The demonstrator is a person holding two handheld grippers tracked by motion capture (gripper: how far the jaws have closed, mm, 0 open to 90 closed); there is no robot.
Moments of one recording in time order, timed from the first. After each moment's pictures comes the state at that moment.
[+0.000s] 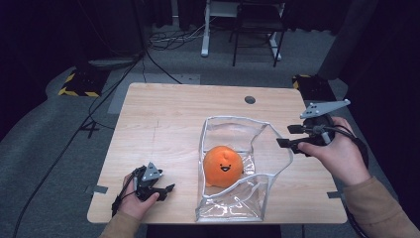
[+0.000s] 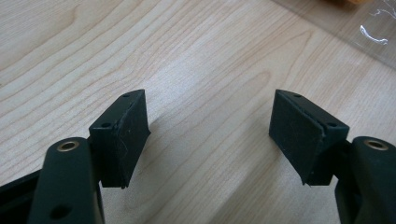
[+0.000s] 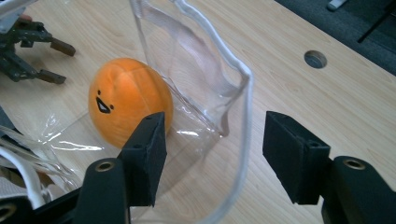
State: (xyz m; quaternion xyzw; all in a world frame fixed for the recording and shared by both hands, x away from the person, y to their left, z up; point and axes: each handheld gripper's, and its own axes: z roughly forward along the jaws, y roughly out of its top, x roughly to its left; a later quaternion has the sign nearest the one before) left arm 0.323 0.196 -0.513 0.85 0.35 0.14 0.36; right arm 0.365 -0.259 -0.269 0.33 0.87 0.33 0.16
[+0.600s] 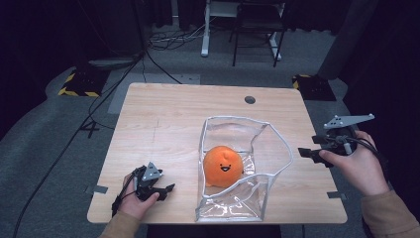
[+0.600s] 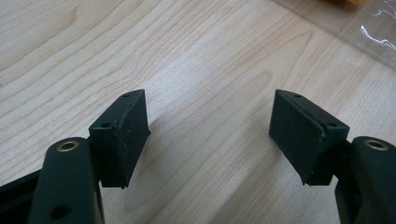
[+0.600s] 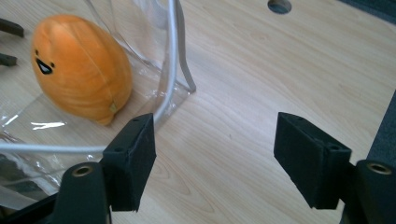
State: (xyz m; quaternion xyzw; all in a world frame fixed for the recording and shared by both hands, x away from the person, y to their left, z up) left arm 0.323 0.196 -0.513 0.85 0.35 0.14 0.36; right arm 0.358 -0.321 -0.301 0.40 0.85 0.31 0.16
